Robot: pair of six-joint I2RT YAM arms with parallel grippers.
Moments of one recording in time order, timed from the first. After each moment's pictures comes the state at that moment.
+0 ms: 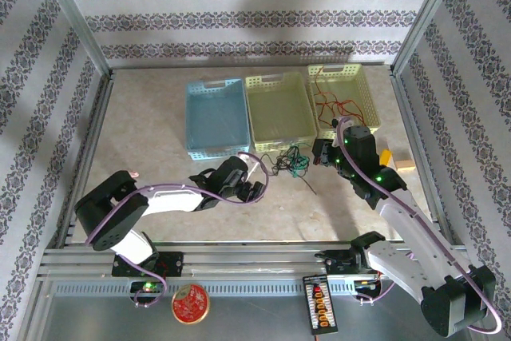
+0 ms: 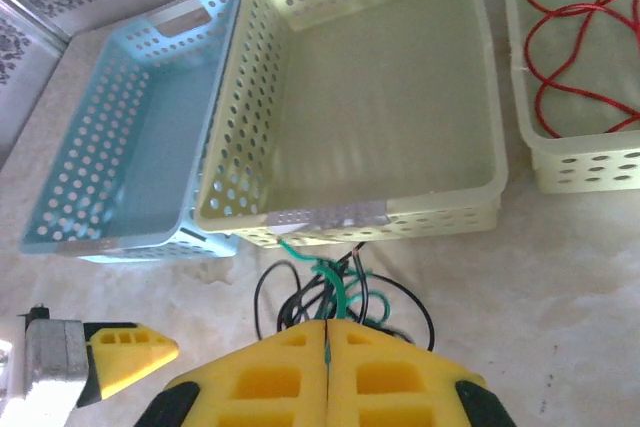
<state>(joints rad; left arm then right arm) -0.85 1.56 0.67 0.14 -0.03 -0.27 0.36 0.88 0.71 -0.38 -0.13 0.48</state>
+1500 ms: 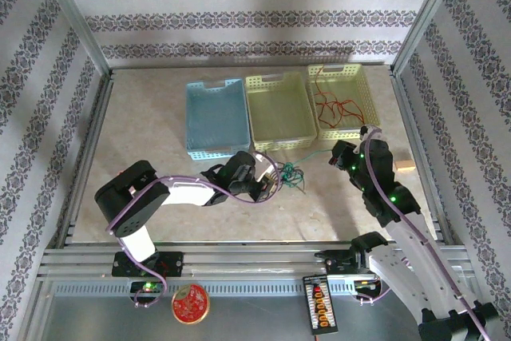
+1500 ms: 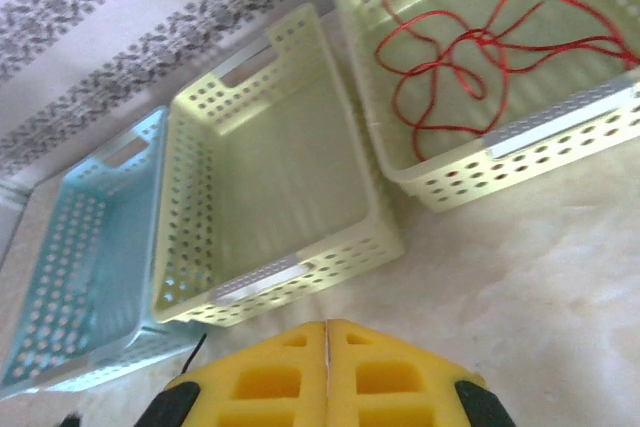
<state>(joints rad) -0.84 1.70 0.72 0.30 0.23 -0.16 0.28 0.67 0.64 -0.44 0.07 0.66</state>
